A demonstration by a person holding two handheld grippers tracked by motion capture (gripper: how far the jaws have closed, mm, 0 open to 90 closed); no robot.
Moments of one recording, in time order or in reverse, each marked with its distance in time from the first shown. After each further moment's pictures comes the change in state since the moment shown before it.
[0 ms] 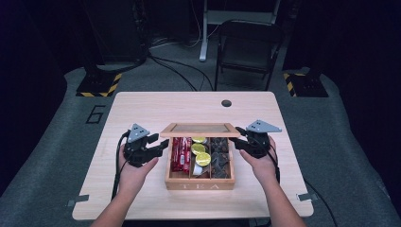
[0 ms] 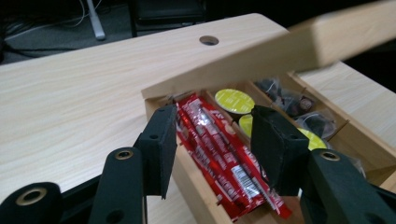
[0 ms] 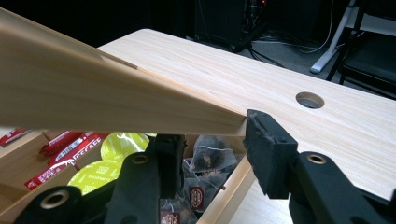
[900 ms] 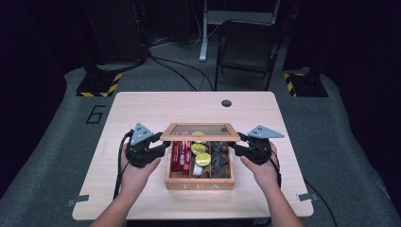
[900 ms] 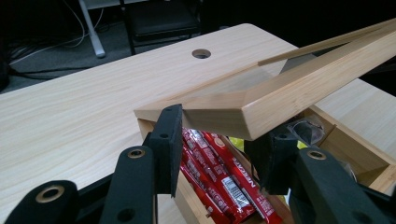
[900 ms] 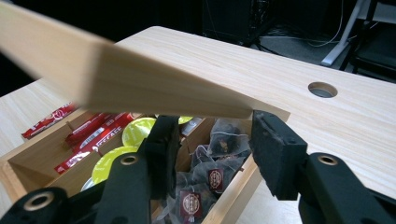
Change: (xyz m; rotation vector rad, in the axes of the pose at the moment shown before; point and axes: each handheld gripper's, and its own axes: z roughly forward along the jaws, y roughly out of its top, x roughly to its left) left arm -0.013 0.008 -0.006 -0.031 -0.004 0.060; right arm 0.010 -0.009 -0.013 0.007 0.031 0.028
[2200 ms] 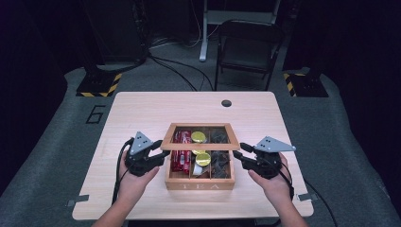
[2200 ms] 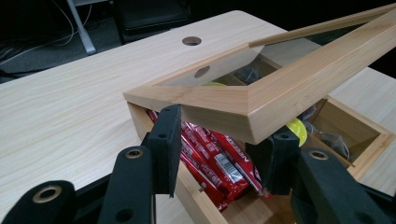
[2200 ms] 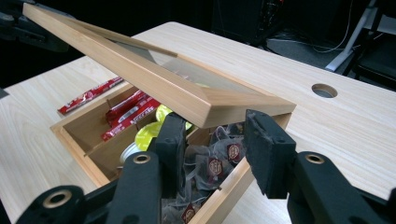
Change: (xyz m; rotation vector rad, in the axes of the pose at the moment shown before) left arm -0.005 -0.023 -0.004 0.018 -0.029 0.038; right arm 0.025 -0.001 -0.050 0.016 0.020 -0.064
